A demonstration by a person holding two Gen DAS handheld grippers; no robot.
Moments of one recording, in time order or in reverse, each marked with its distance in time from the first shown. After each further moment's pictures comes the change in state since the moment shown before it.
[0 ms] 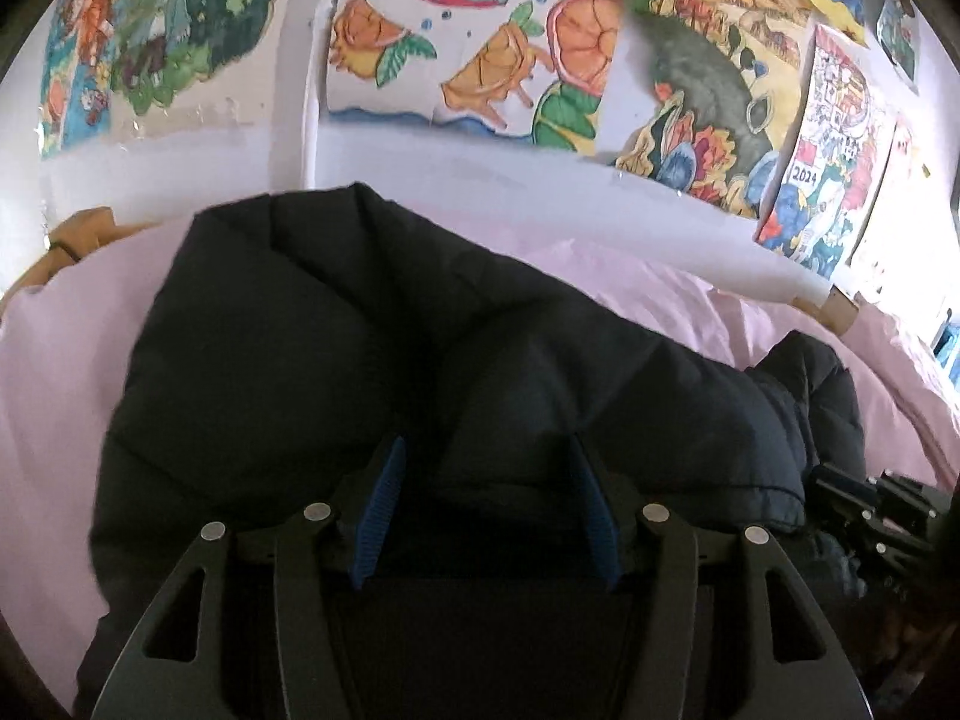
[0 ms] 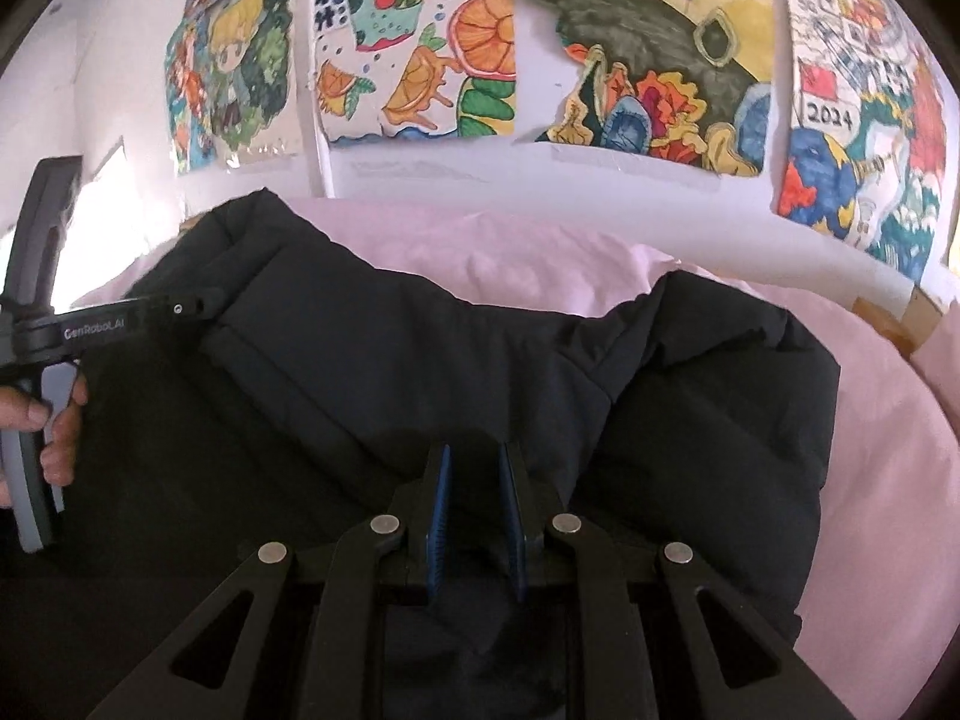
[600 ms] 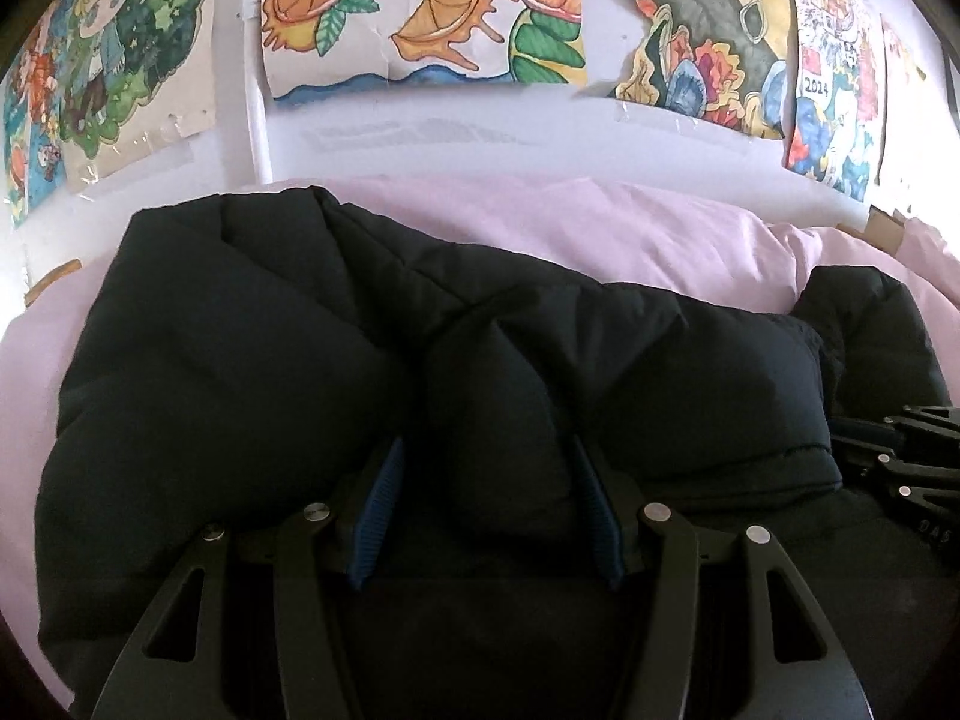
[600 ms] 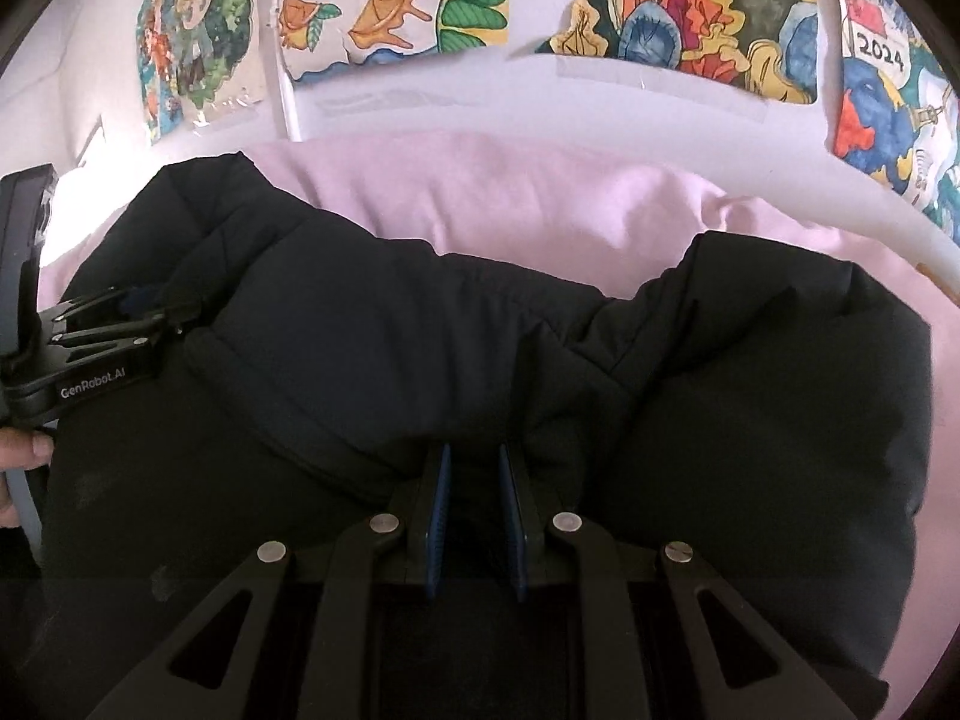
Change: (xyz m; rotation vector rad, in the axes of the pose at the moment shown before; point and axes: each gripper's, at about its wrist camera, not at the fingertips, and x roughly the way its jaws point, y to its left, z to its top) left arm 0.076 -0.002 -0.017 0.157 -0.035 0.084; right arm 0.091 -0.020 -0.005 0.030 0.074 0.029
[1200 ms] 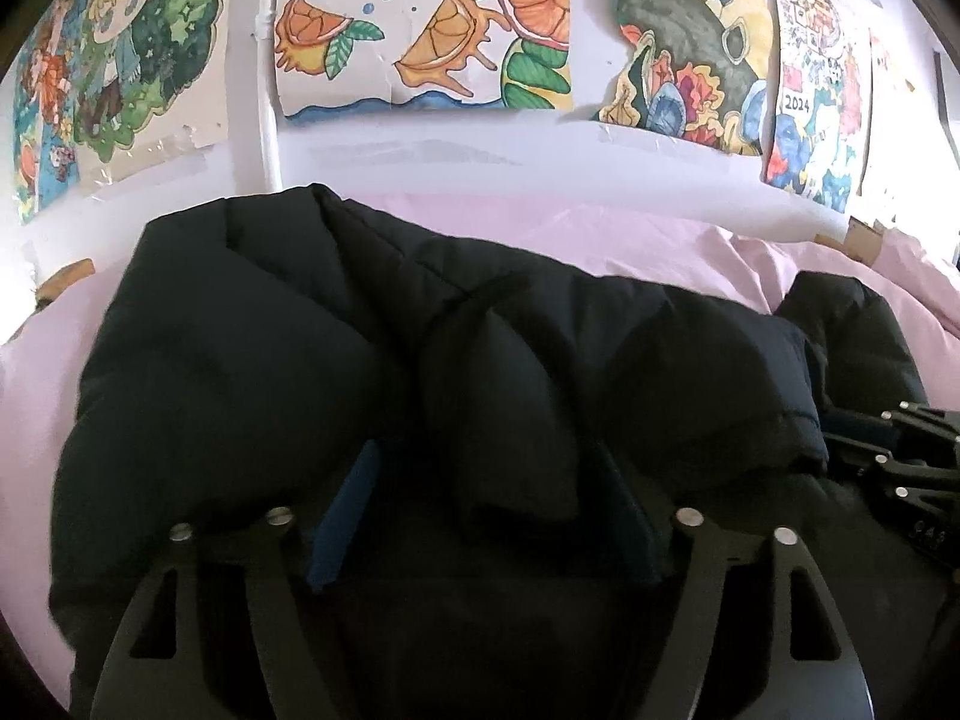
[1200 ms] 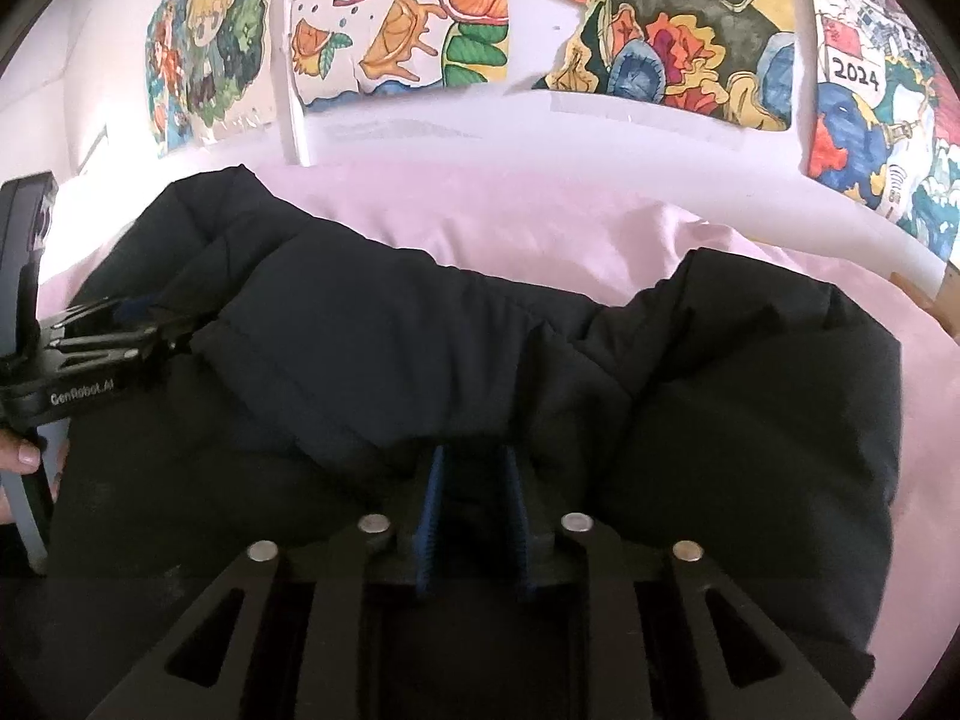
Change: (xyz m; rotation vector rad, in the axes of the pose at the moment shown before) left arm -0.043 -0.005 0.002 -0.004 -0.007 -0.014; right arm -0.036 0.007 -0.008 -0.001 -0.044 -0.023
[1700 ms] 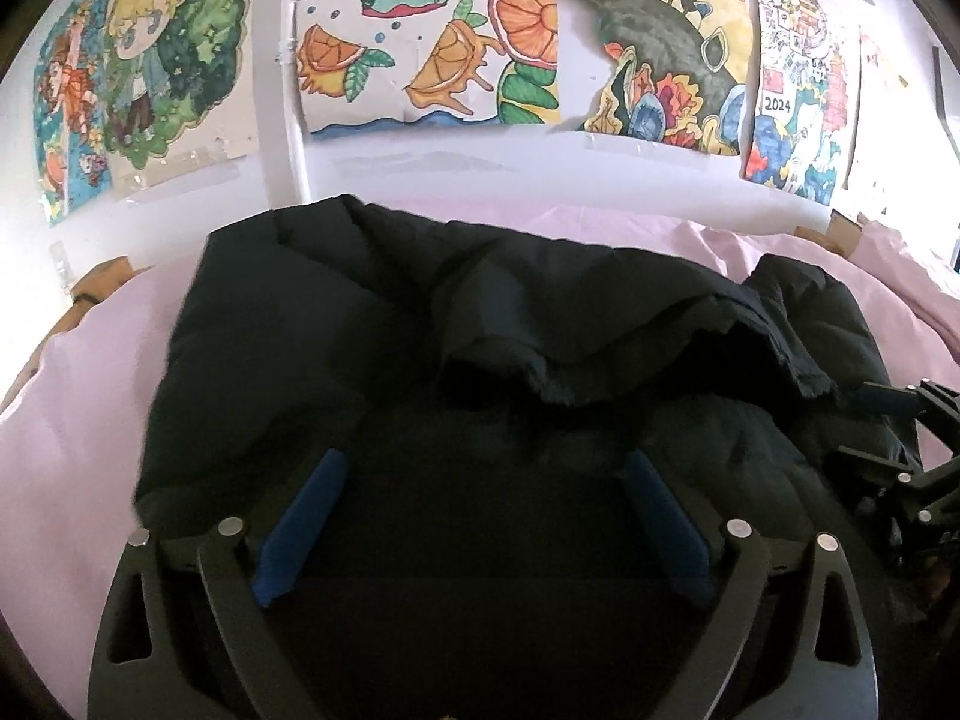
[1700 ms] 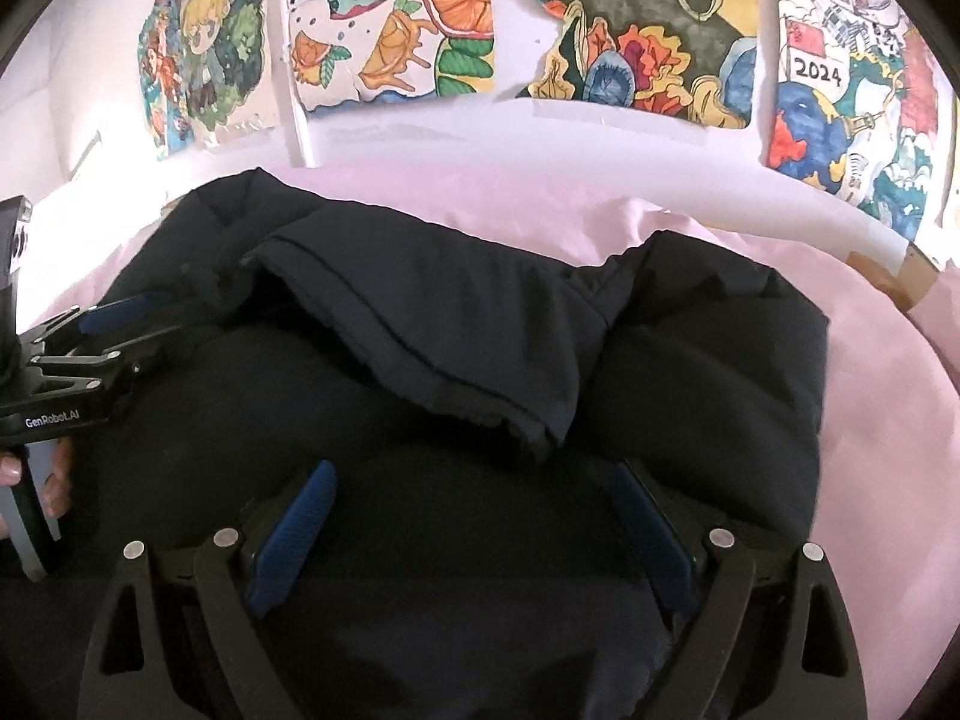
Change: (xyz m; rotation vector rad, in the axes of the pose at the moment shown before) left arm -0.055 -0.008 -0.005 0.001 0.036 0.021; right arm -0.053 0.011 -0.003 0.037 0.052 -0.018
